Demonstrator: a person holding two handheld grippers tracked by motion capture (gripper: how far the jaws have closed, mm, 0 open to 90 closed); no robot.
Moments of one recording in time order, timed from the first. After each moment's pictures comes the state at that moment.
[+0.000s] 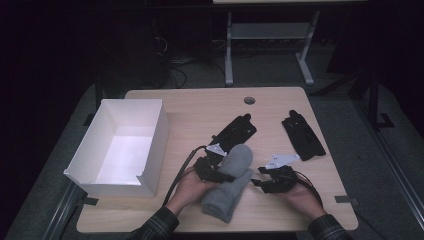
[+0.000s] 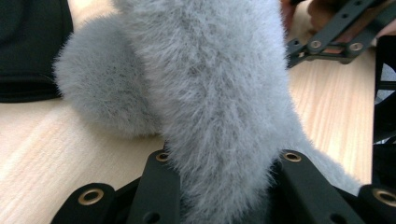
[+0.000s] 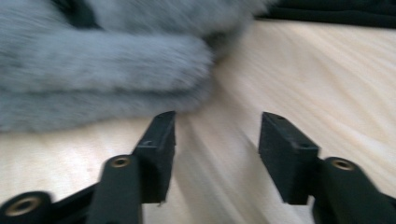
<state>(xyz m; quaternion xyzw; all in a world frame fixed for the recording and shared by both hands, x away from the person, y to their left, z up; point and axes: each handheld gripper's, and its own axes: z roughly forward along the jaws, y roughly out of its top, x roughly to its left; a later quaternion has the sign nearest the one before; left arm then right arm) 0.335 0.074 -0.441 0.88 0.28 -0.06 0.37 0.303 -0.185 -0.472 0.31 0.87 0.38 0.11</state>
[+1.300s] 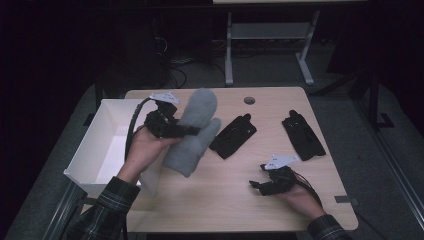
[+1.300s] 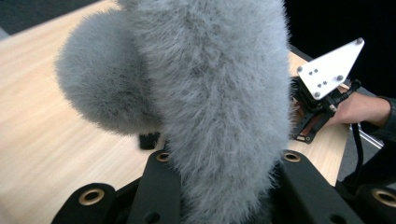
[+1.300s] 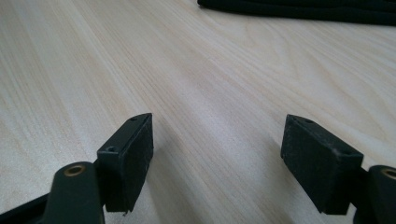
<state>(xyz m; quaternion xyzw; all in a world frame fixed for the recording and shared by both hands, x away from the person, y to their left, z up) 0.359 0.171 -0.277 0.85 0.32 0.04 0.43 0.304 -0.184 -0.480 0.32 0.86 0.38 0.12</state>
